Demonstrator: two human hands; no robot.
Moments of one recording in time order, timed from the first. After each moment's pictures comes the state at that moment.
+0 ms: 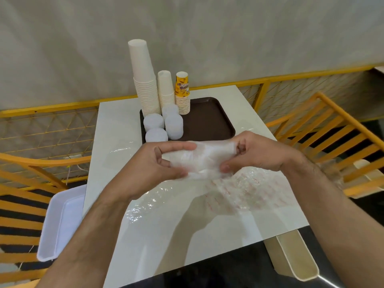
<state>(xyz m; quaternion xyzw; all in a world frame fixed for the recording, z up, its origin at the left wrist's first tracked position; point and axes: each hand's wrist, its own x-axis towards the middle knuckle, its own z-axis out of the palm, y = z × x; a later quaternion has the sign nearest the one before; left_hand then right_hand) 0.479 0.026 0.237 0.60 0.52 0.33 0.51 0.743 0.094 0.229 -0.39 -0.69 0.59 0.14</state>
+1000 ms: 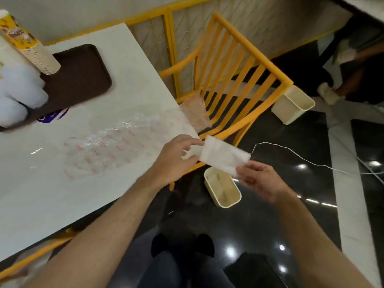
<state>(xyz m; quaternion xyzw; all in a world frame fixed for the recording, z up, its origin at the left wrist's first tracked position) 0.912 -0.011 0.070 0.74 0.49 0.18 0.43 1.157 -0.100 0.011 -0.62 -0.13 0.64 0.43</state>
